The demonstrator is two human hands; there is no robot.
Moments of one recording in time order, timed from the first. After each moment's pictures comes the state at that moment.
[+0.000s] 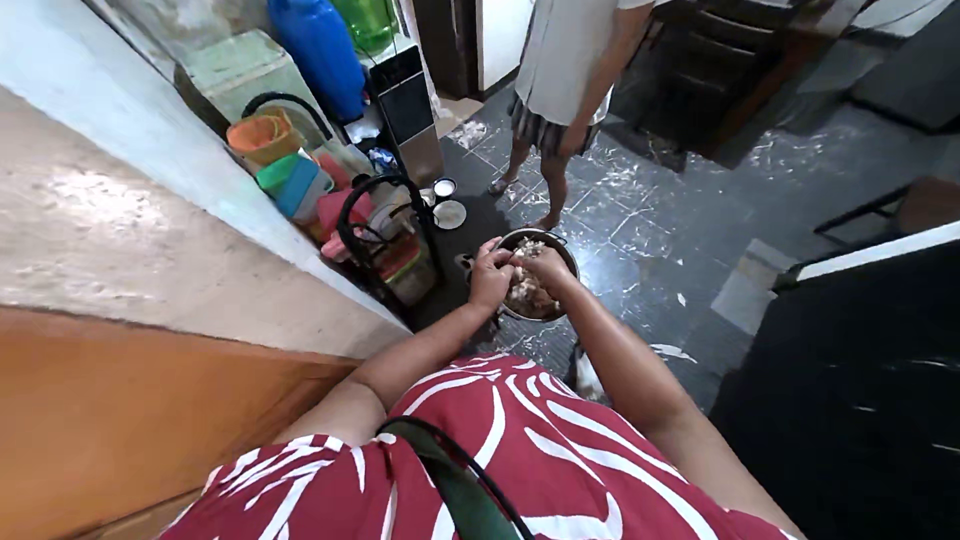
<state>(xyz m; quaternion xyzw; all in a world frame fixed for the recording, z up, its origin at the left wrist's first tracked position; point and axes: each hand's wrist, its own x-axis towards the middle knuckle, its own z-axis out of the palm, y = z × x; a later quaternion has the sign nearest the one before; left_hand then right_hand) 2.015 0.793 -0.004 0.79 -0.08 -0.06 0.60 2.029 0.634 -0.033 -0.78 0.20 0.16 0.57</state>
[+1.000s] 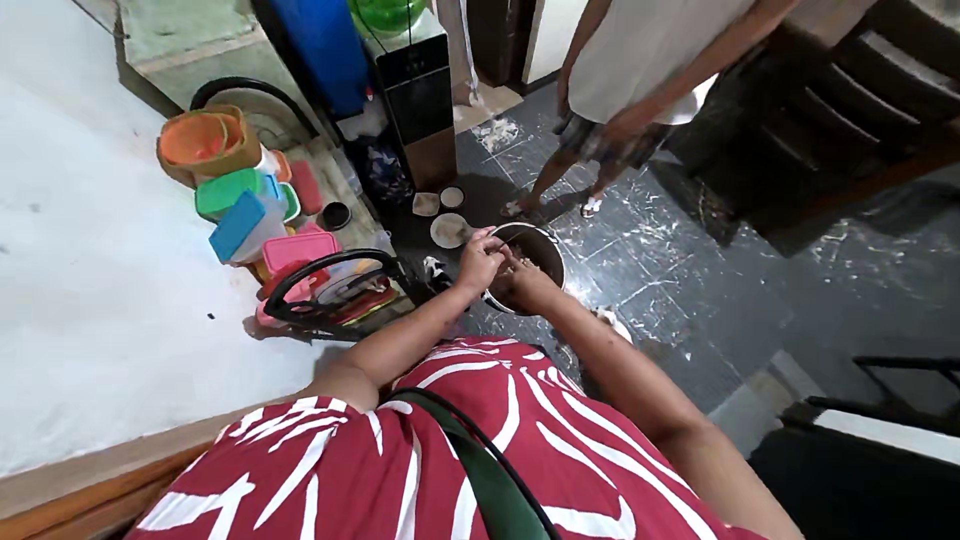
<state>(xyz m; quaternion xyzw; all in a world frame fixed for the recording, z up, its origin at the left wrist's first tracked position) 2.387 0.708 -0.032 0.78 0.02 -0.06 0.62 2.387 0.555 -0.047 -0.91 -0.21 0.29 0.18</state>
